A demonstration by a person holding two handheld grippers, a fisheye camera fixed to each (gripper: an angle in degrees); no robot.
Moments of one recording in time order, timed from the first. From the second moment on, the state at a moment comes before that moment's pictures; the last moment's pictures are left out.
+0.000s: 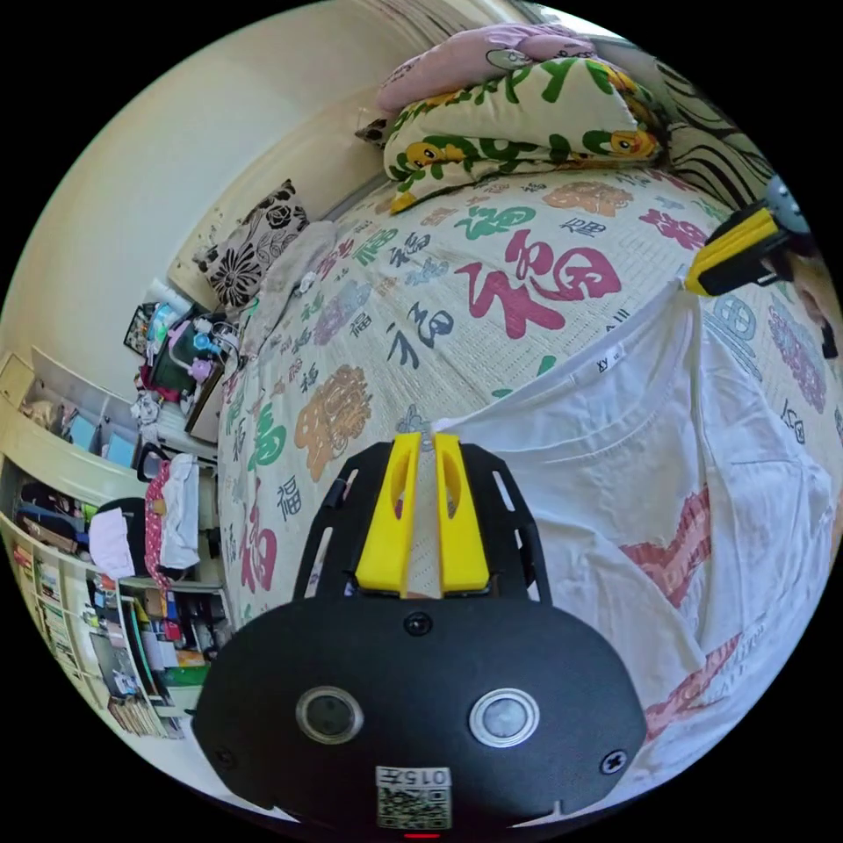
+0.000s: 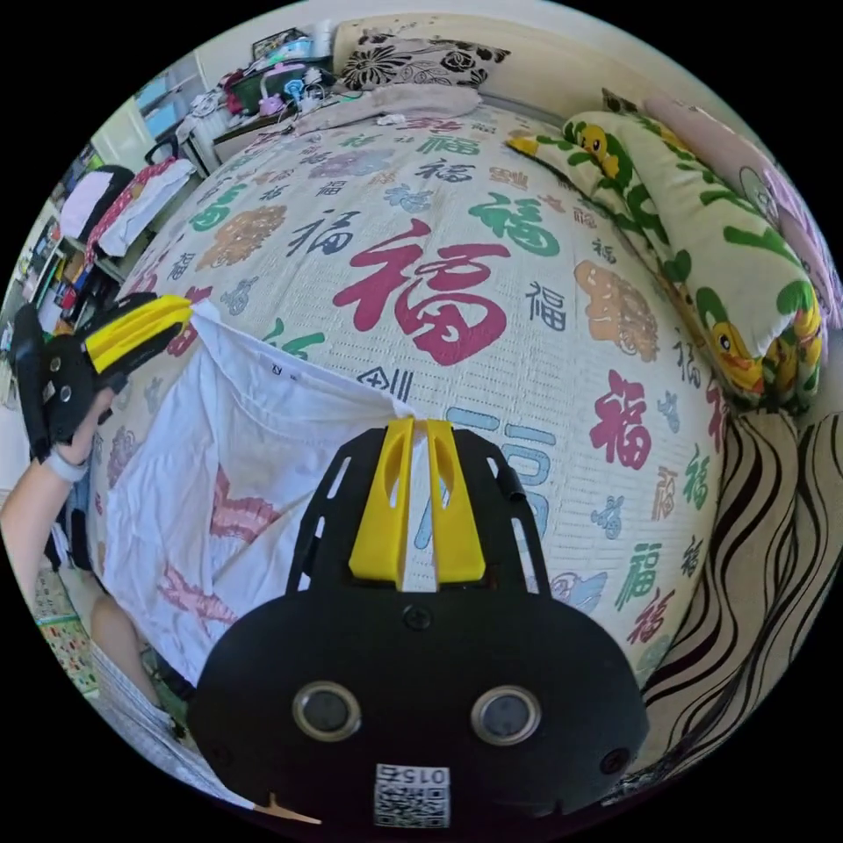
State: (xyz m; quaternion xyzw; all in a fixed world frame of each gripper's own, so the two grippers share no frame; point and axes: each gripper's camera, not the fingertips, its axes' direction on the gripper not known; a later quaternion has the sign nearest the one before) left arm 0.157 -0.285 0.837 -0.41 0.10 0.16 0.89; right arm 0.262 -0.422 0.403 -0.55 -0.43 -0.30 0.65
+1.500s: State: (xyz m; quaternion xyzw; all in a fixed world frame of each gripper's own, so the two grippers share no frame) left arm 0.182 -0.357 0.967 -0.59 0.40 -0.19 0.68; right arm 0.527 -0.552 0.537 -0.64 -0.59 -0.08 0.48
